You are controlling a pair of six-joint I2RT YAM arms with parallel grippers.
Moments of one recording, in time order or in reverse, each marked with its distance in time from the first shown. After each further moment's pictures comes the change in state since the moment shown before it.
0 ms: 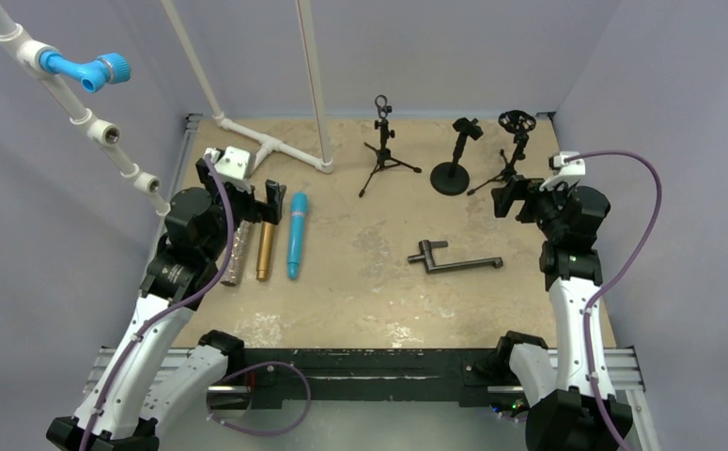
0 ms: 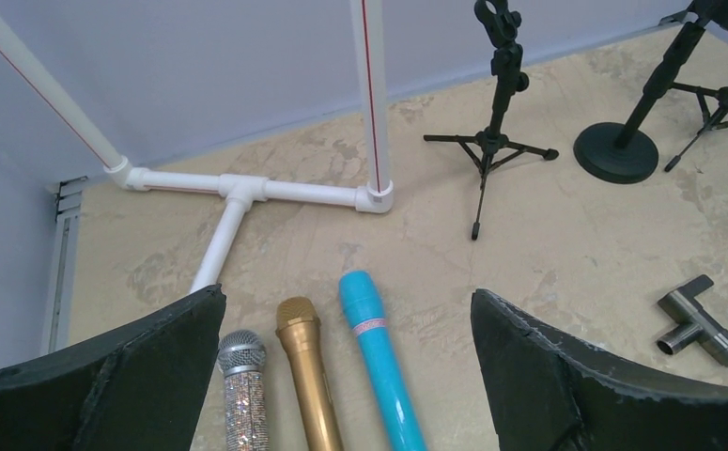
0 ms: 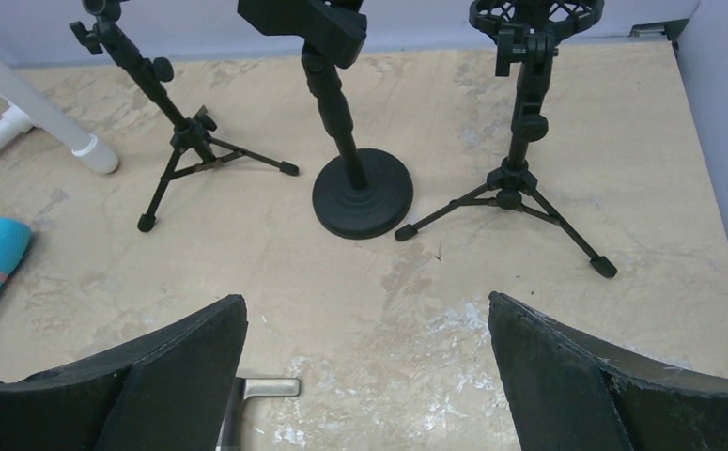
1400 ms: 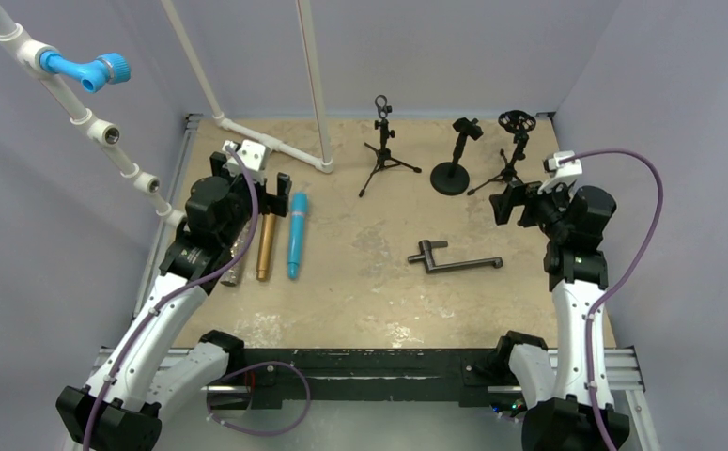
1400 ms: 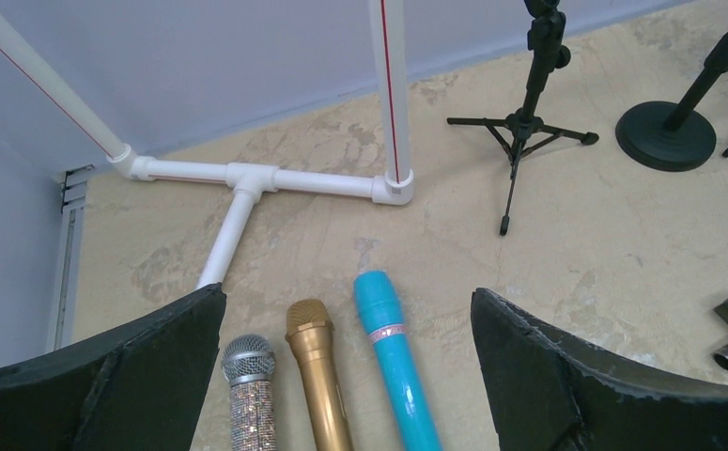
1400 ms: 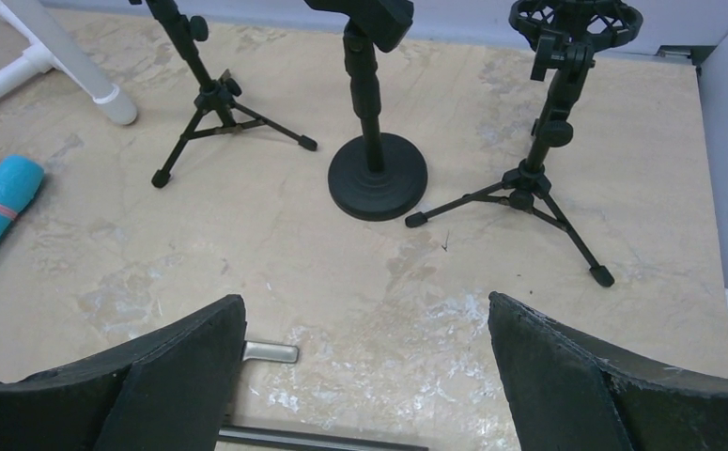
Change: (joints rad) left arm 0.000 0.115 -0.047 0.117 -0.043 0.034; right arm -0.019 -0.029 0.052 -0.124 -0.095 -0.124
